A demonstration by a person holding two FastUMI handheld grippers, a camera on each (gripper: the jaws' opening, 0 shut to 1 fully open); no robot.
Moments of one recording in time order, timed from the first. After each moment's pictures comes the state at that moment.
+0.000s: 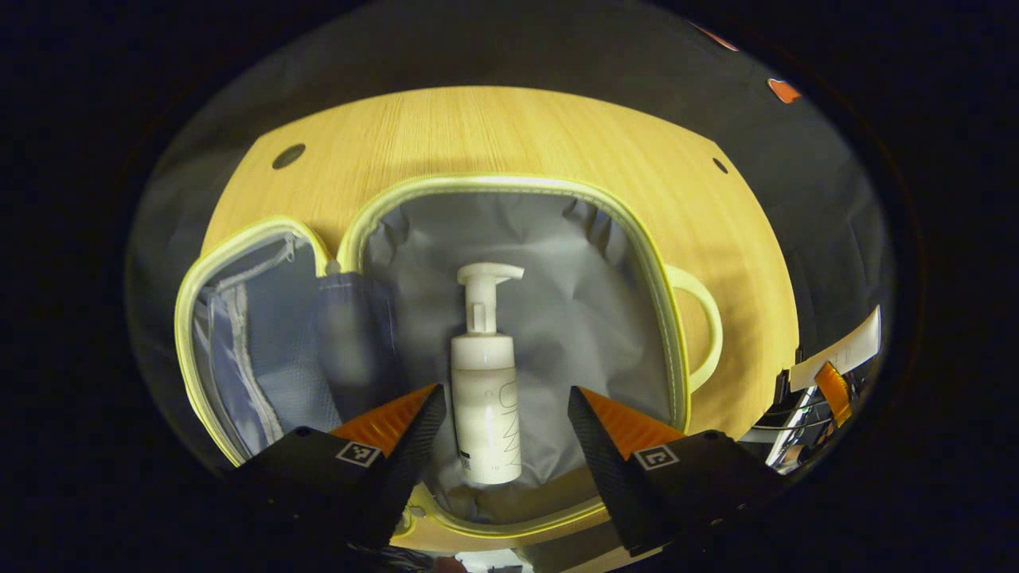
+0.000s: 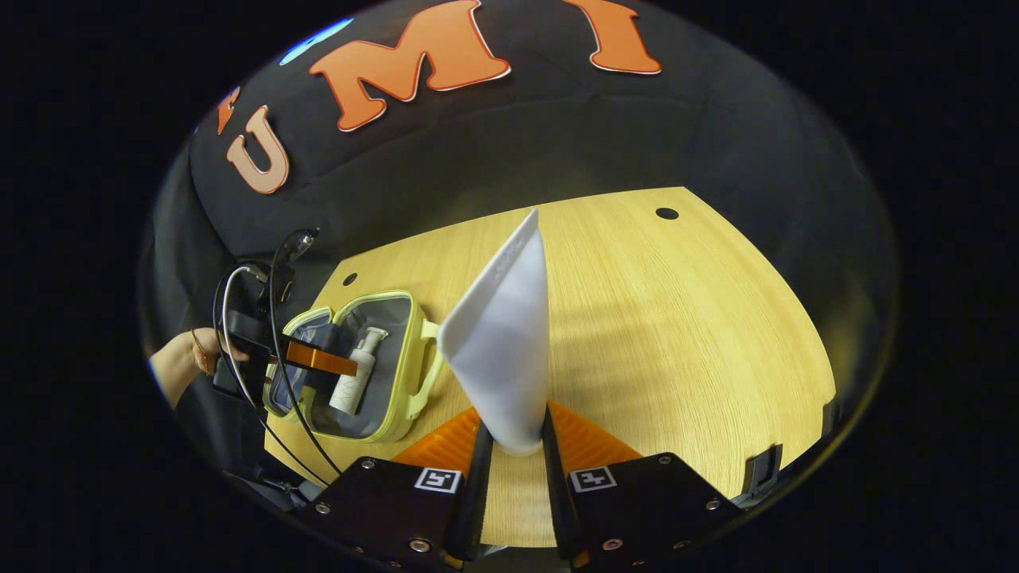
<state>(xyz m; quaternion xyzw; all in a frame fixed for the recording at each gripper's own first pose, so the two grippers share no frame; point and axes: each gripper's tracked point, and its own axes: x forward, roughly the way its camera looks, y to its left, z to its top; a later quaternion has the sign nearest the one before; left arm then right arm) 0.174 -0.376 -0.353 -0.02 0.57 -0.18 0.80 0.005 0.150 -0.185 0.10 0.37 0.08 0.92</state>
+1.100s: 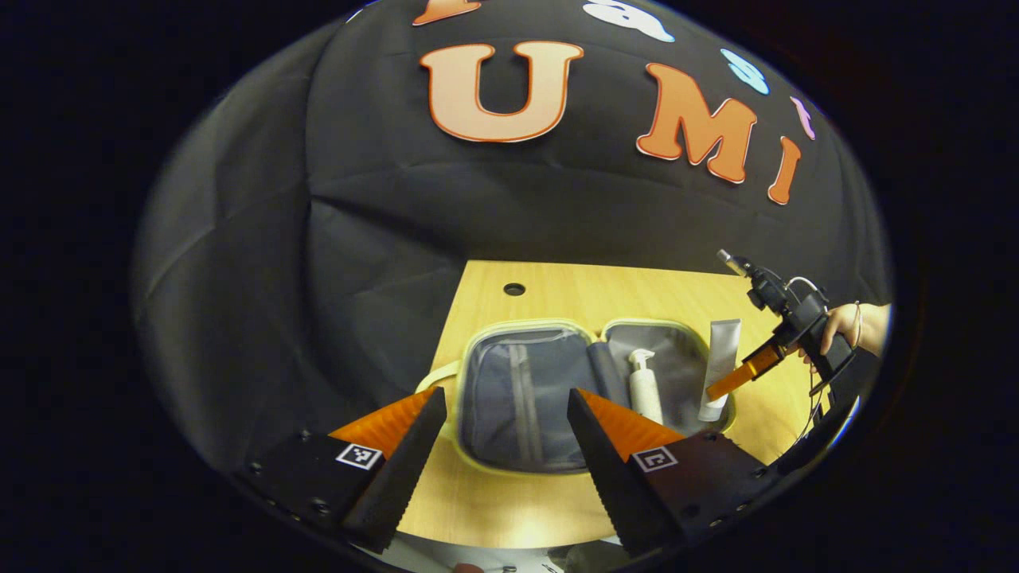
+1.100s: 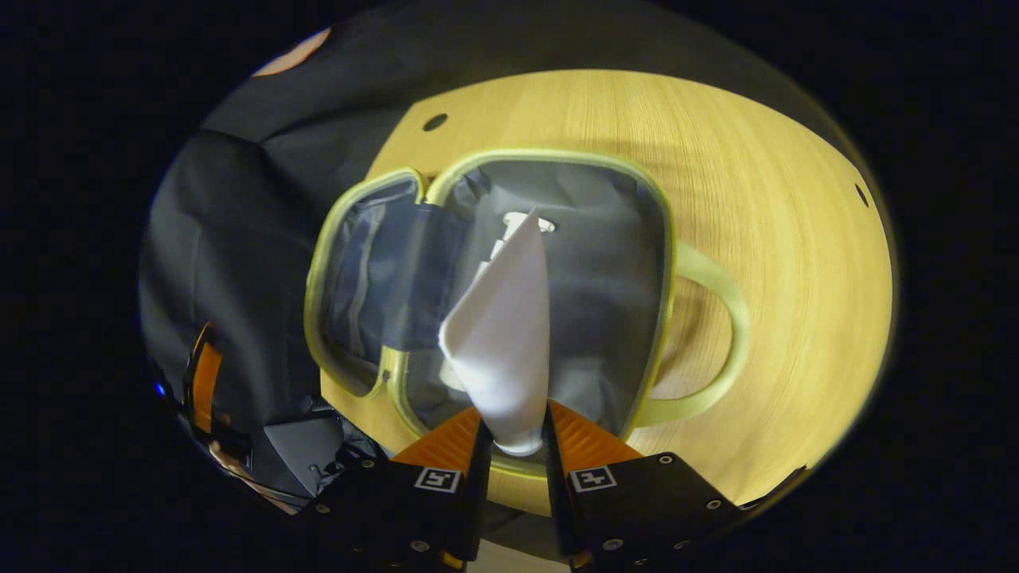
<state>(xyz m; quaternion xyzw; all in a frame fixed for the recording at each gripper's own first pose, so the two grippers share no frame) 0.061 -0.110 -0.219 -0.04 0.30 -0.01 0.95 0.033 0.406 -0.269 0.04 0.65 0.22 0.73</state>
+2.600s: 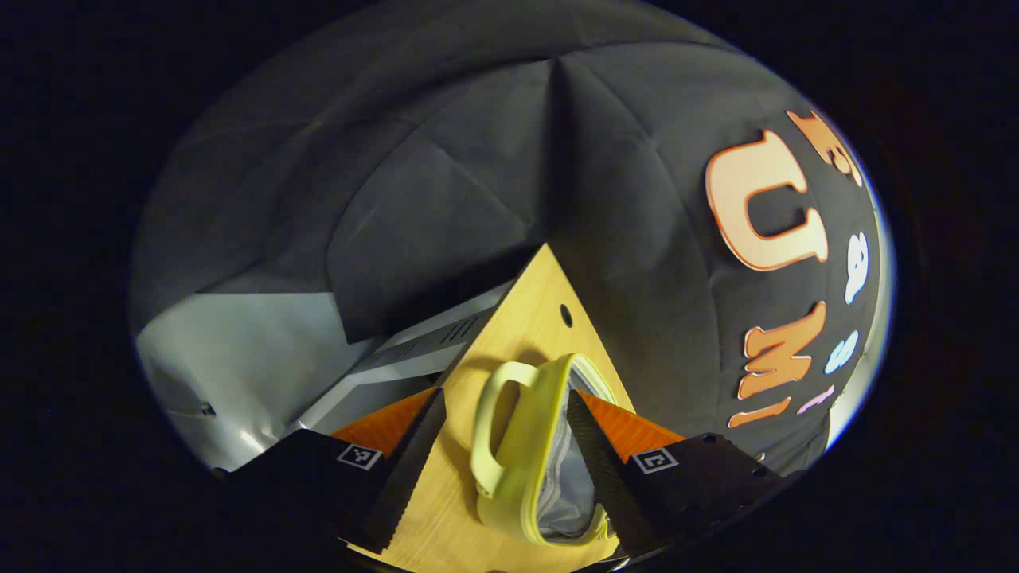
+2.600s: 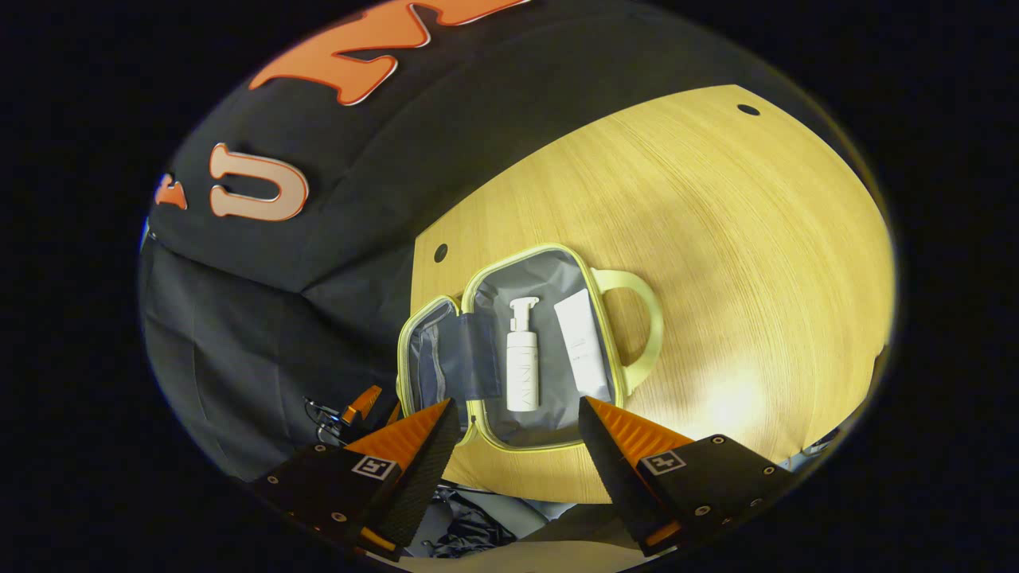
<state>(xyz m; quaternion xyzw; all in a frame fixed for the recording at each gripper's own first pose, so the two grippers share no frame) 0.155 0.017 -0.400 -0.52 0.27 0.00 0.81 0.014 0.350 -0.141 0.29 0.52 0.15 0.79</state>
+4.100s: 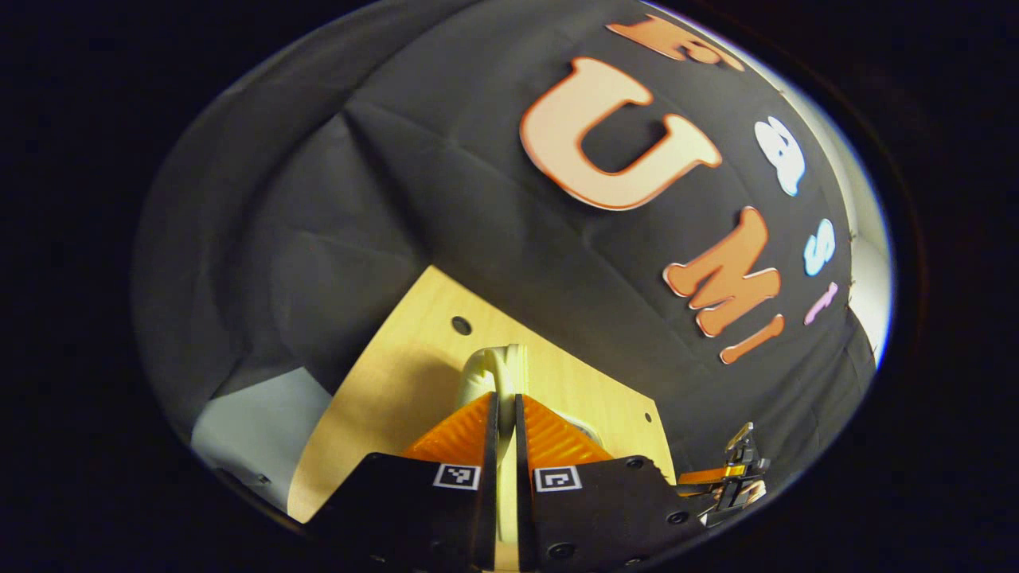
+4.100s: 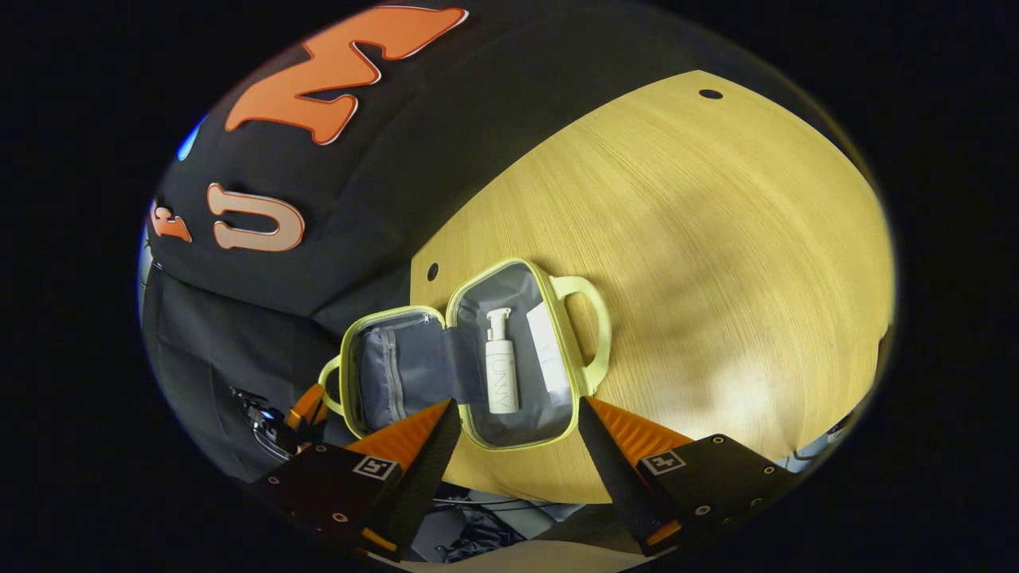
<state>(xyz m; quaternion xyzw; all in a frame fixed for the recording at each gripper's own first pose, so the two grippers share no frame) 0.169 -0.110 -0.138 -0.33 0.25 -0.11 0.91 0.009 0.293 -0.147 0.33 0.49 0.14 0.79</state>
